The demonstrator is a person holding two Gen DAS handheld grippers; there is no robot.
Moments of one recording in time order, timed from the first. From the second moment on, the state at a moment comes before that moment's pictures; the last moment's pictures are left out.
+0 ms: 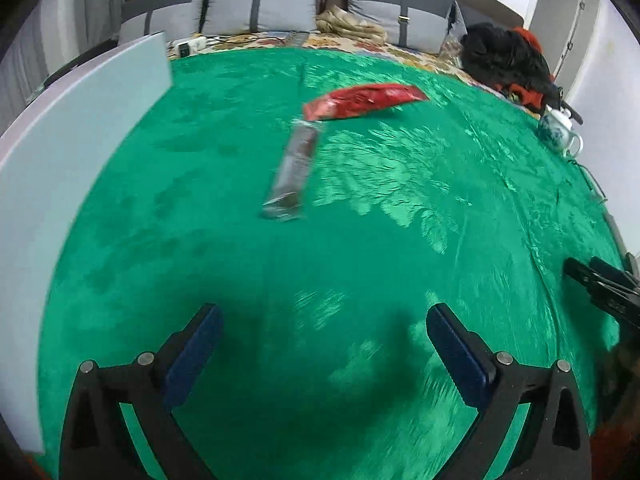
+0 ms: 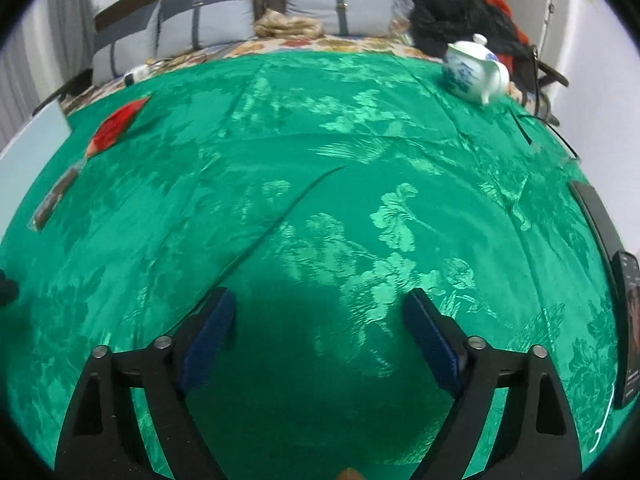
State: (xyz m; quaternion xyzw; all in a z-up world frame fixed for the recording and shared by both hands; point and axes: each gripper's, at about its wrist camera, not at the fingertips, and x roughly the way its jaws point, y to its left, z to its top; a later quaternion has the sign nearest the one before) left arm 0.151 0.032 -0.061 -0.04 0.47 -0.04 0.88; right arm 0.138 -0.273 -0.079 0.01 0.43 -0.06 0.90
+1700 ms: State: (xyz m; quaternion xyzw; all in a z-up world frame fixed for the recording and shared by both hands) left arm 0.165 0.017 -0.066 0.01 0.49 -0.07 0.87; right arm 0.136 -0.275 -0.083 0.01 0.43 -0.06 0.90
